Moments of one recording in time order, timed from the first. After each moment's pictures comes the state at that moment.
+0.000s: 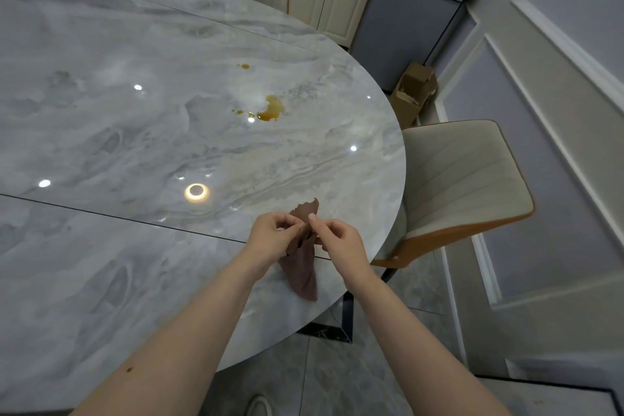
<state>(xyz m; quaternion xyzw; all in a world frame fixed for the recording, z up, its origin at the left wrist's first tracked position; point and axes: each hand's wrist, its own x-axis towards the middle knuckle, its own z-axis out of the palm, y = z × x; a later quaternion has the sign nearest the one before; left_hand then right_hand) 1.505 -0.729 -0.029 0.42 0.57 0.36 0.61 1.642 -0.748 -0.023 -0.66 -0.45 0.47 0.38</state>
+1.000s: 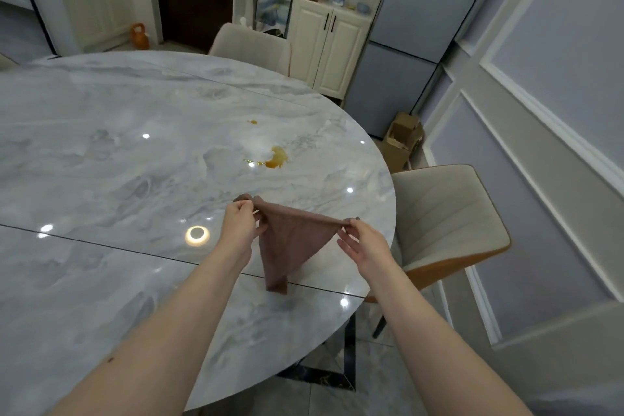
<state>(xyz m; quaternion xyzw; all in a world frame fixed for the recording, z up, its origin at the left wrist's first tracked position) 1.450 -0.702 0.047 0.24 0.54 0.55 0.58 1.650 -0.724 0.054 -0.62 -0.18 0.55 0.53</state>
